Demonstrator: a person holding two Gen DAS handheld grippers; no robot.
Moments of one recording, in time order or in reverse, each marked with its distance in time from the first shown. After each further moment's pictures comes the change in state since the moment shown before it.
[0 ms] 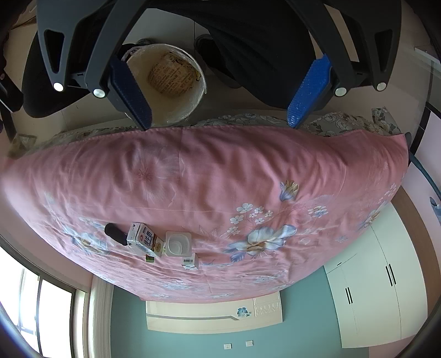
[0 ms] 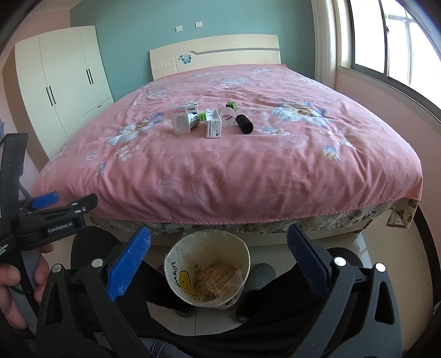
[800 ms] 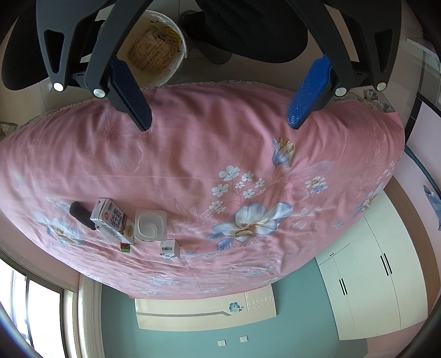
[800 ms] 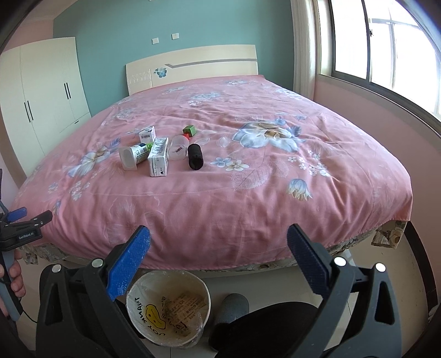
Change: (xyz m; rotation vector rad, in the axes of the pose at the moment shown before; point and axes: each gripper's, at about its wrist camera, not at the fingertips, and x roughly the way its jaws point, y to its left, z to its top) left arm 0.065 0.013 0.062 0.037 -0.023 0.072; right arm 0.055 -0.081 0.067 0.027 -0.063 -0.096
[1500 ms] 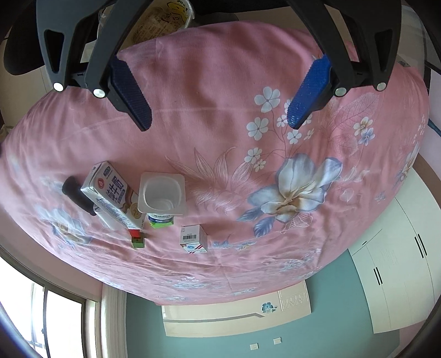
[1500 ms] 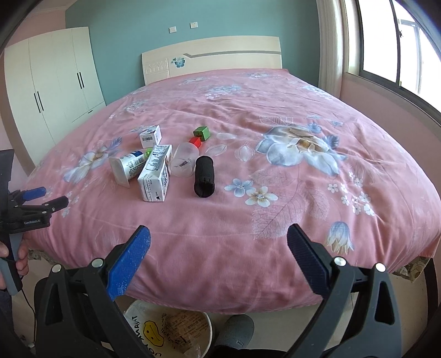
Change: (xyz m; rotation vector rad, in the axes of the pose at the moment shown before) left arm 0.089 -0.024 0.081 0.096 0.008 -0.116; right arm 0.112 0.003 0.067 -0.054 0.052 0.106
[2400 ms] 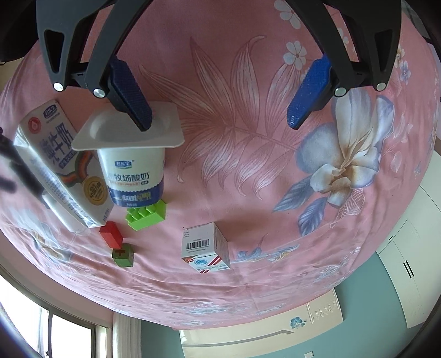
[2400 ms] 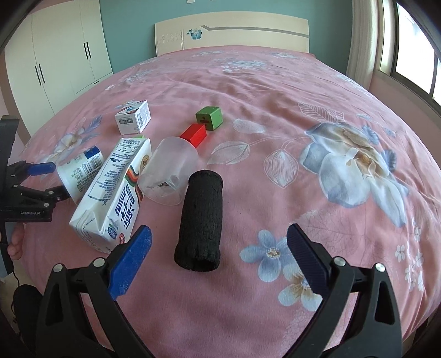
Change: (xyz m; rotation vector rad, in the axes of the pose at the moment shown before) left arm 0.130 -0.016 0.069 0.088 0.113 -0.079; right arm 0.157 0.011 0.056 -0.108 0.130 0.036
